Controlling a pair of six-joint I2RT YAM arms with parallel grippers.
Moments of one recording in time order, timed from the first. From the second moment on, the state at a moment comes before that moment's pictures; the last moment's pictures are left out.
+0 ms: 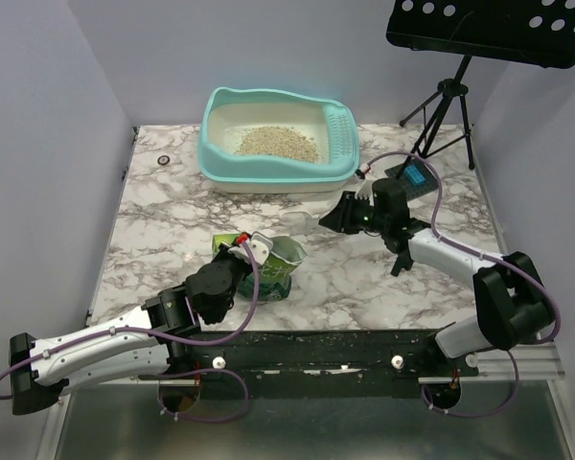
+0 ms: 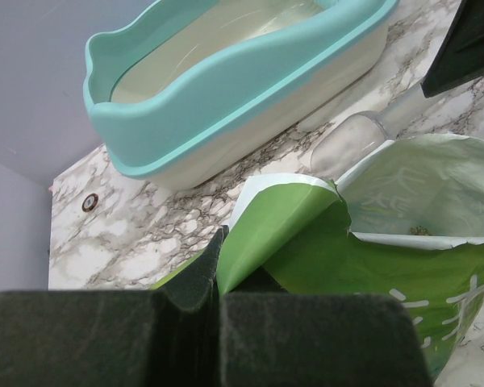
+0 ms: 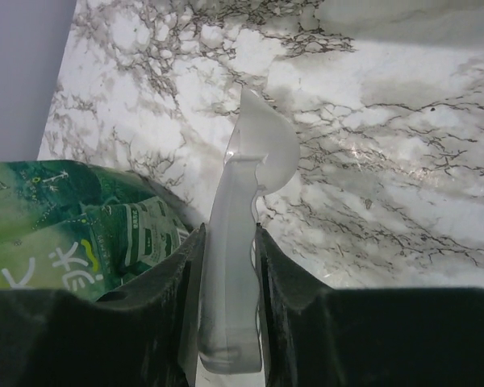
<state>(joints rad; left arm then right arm) -1.16 0.66 0.56 -0.05 -0.82 0.31 0.47 1.46 0.79 0.19 -0.39 0.52</state>
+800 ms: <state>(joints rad) -1.16 0.64 0.56 -0.05 -0.82 0.30 0.48 1.26 0.97 -0.15 -0.42 0.24</state>
